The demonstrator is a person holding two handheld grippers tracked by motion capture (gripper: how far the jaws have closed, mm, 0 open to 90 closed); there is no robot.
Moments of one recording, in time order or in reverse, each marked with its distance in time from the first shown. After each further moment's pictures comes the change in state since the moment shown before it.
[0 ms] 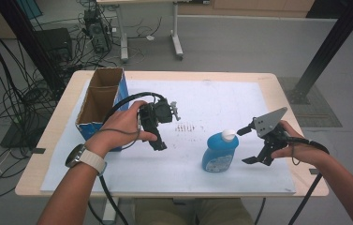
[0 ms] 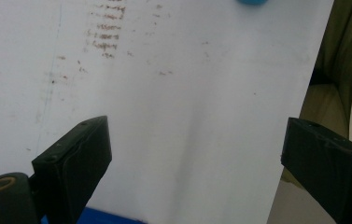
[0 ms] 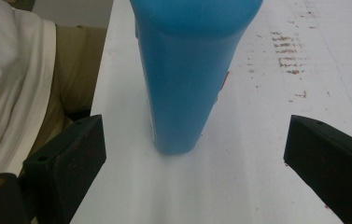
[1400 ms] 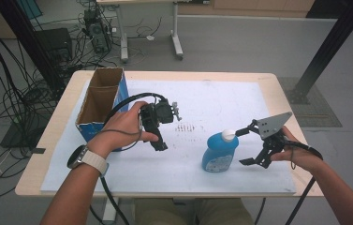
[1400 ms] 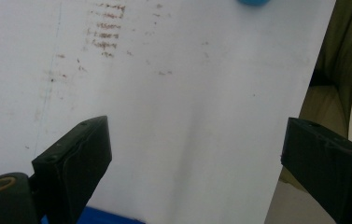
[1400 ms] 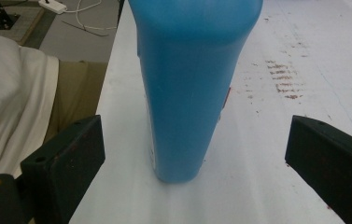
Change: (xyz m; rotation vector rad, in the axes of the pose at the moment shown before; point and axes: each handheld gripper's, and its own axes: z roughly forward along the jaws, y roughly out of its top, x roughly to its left) left arm -0.002 0.003 0.001 0.008 0.006 -0.012; right arm 0.003 -0.016 0.008 -0.165 -0.012 0.020
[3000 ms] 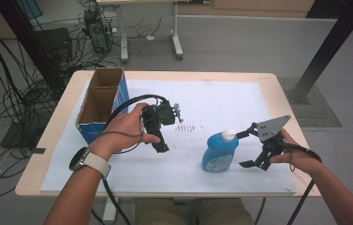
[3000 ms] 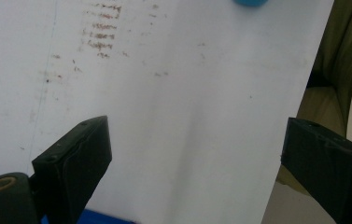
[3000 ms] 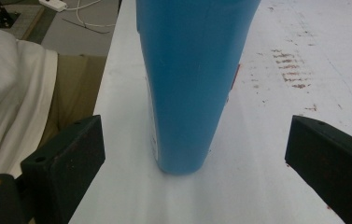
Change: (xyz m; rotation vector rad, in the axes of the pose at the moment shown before) left arm -0.004 0.002 0.002 0.005 -0.002 -0.006; right arm 0.002 -0.011 0.006 0.009 0.006 0.015
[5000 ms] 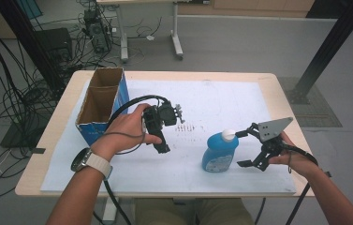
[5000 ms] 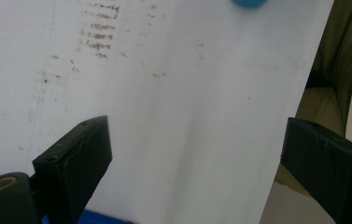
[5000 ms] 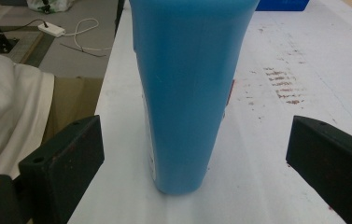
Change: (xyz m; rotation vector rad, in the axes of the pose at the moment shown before) left arm -0.002 0.003 0.001 0.005 0.003 -0.003; right arm 0.002 -0.006 0.003 -0.101 -0.024 0.019
